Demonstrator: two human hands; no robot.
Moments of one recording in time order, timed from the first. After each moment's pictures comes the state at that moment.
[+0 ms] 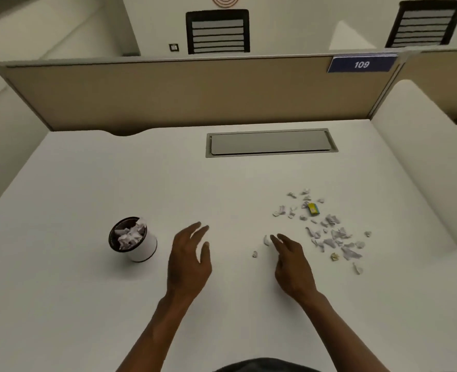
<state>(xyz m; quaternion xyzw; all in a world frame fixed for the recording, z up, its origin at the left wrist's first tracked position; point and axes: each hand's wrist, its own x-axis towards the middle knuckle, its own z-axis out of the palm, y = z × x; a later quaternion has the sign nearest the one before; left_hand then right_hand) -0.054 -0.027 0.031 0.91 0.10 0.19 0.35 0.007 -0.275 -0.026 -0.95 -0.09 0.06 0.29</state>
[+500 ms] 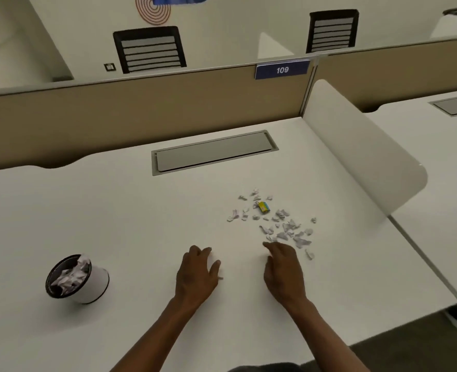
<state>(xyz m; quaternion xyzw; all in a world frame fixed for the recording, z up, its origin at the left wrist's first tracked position) -0.004 -0.105 -0.023 0.96 0.04 -0.03 0.27 -0.015 -0.332 -0.013 -0.95 0.03 -0.08 0.31</state>
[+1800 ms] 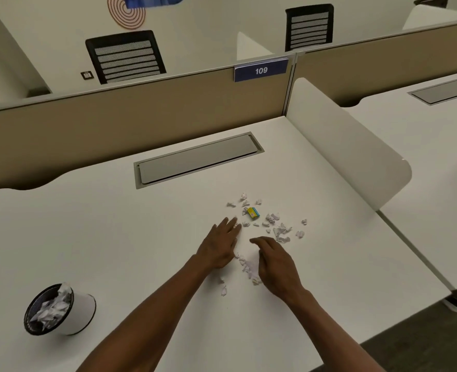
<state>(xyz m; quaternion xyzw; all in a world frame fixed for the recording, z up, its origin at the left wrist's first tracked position) 0.112 -0.163 -0.027 0.95 -0.25 -0.13 0.15 0.017 -0.343 0.002 -0.95 -0.03 -0.04 0.31</state>
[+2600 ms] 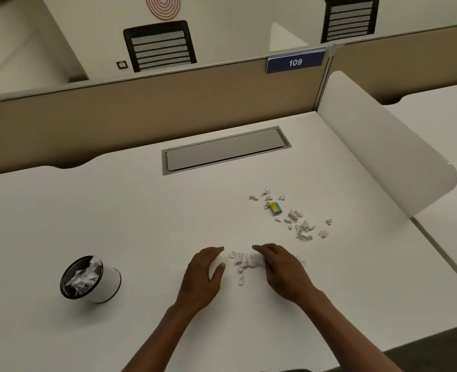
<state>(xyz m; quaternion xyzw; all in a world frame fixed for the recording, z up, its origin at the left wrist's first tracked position) -0.008 -0.089 -0.016 0.92 -0.04 0.00 0.40 0.014 -0.332 -0.016 -0.95 -0.15 0.06 0.27</state>
